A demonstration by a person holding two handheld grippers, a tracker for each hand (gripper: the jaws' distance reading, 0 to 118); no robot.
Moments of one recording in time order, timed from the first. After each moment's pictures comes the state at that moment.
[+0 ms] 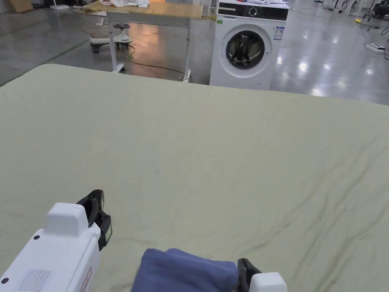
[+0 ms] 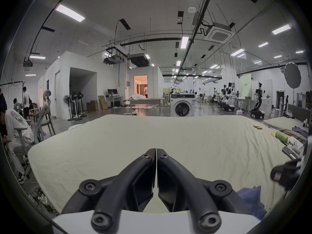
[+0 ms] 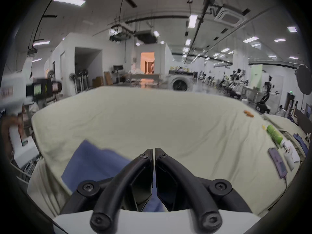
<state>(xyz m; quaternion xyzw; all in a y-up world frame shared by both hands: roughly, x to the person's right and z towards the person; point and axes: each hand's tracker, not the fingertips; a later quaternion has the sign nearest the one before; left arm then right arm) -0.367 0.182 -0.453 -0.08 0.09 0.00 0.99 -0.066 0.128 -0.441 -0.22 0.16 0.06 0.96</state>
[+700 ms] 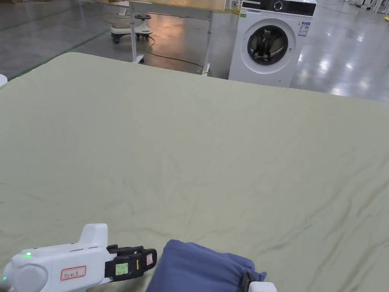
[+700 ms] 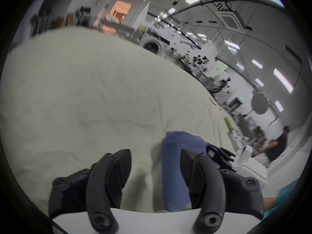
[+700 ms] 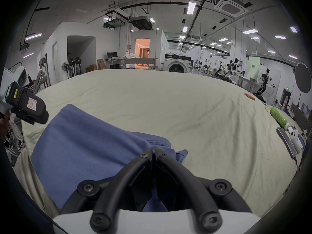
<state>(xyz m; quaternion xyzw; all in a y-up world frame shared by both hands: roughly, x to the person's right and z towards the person) -0.440 0.102 -0.485 -0.38 -0.19 0.28 0.86 -0.082 0.061 -0.467 -0.25 0.11 0.06 0.96</state>
